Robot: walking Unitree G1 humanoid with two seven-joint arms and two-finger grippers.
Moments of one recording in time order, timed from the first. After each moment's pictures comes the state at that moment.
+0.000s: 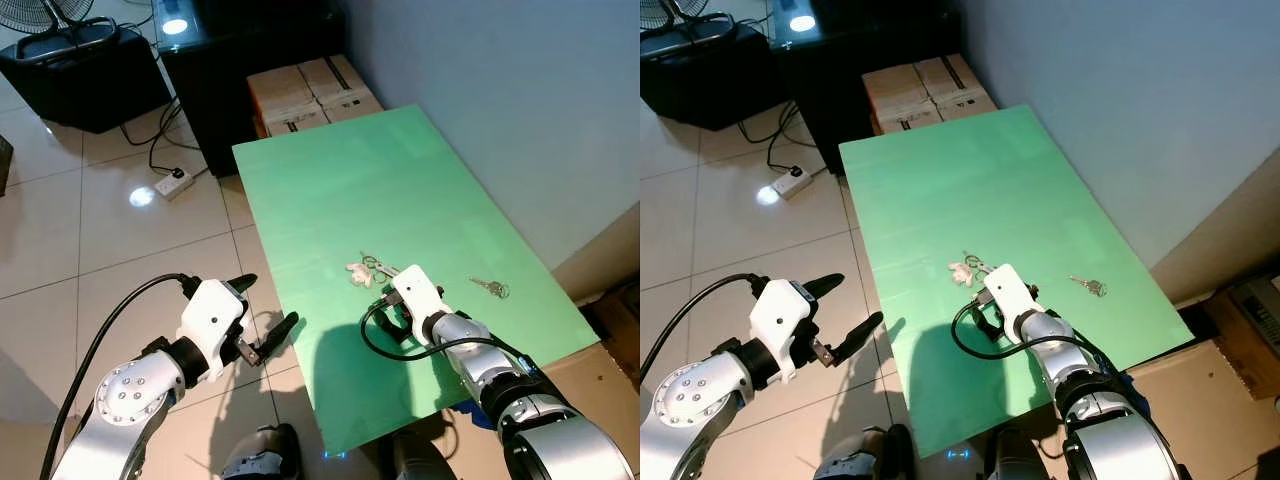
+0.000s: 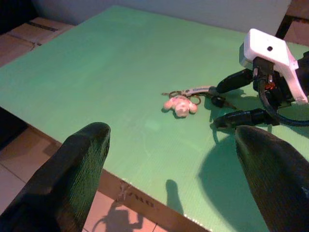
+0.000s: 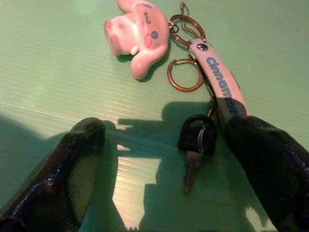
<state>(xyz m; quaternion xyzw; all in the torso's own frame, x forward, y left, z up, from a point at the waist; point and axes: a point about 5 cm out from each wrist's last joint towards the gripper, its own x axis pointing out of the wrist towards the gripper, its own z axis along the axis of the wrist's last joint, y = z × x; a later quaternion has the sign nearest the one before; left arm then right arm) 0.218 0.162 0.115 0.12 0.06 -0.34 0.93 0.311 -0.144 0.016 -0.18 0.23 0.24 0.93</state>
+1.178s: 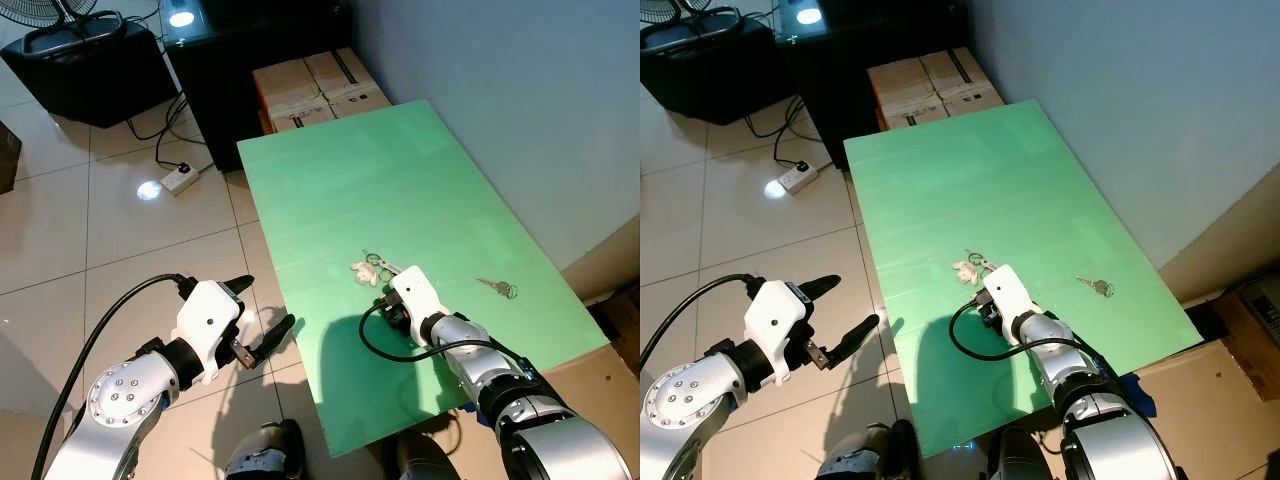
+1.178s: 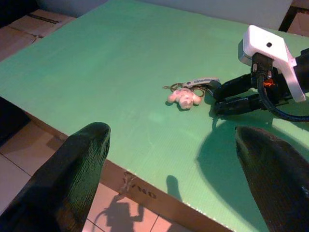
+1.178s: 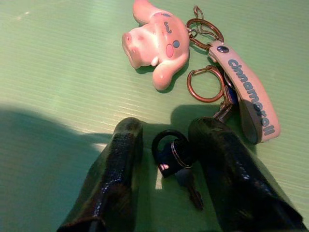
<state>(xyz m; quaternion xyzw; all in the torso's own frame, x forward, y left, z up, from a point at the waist) 0.215 0.165 0.117 0.13 0.06 -0.34 0.93 0.309 -0.141 0.015 -0.16 0.22 0.25 0.93</state>
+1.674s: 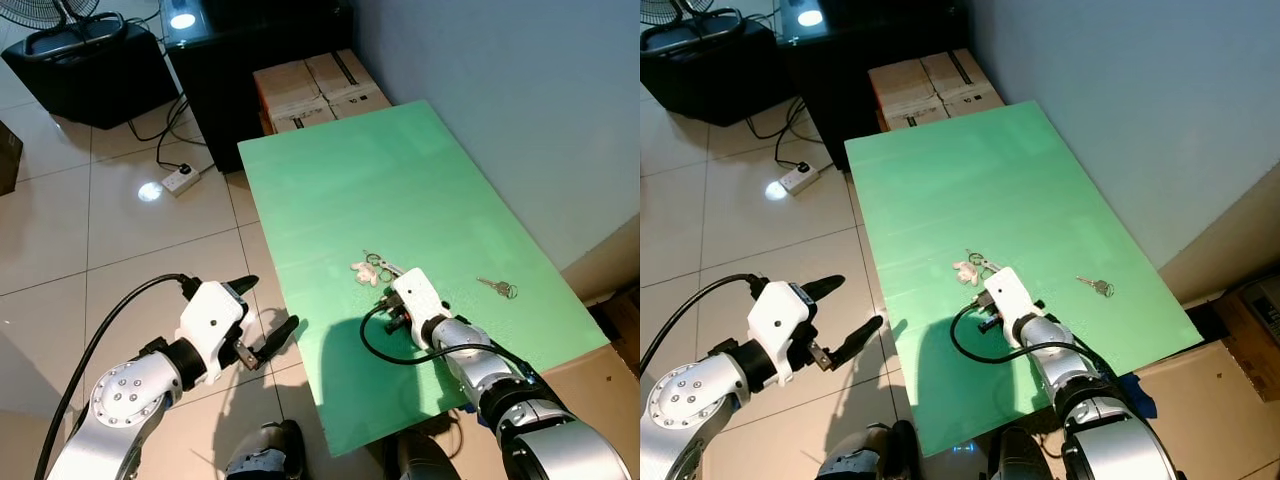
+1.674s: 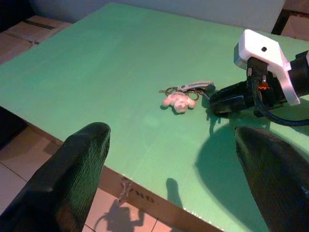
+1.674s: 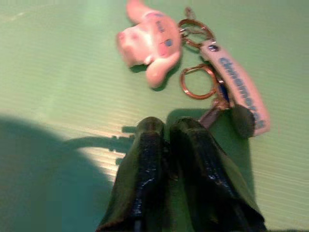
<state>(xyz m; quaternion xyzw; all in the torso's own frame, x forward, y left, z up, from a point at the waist) 0.215 0.161 0.117 0.13 0.05 -0.35 0.93 0.307 -0.143 0.014 -0.16 0.21 0.23 0.94</state>
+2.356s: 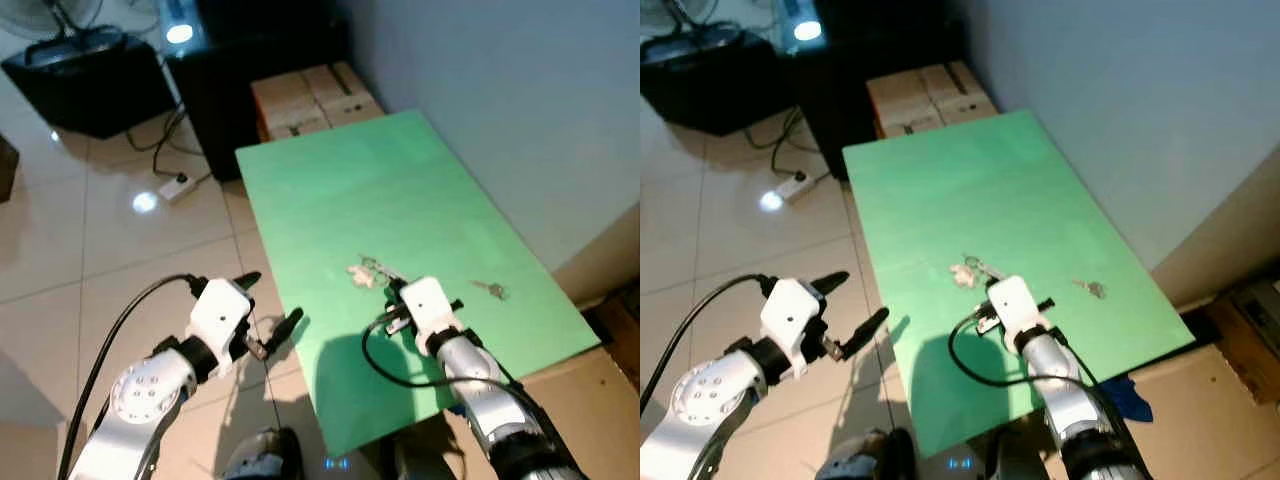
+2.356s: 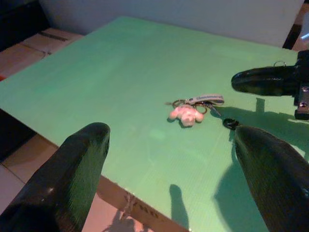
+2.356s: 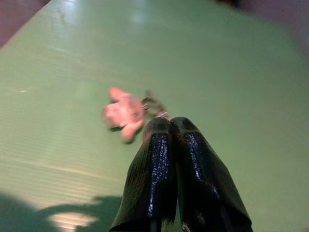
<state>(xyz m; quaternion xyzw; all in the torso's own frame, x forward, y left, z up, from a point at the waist) 0.226 0.154 0.106 0.11 0.04 -0.32 0.94 0.279 -0.140 0.035 -0.21 0.06 0.18 0.96</state>
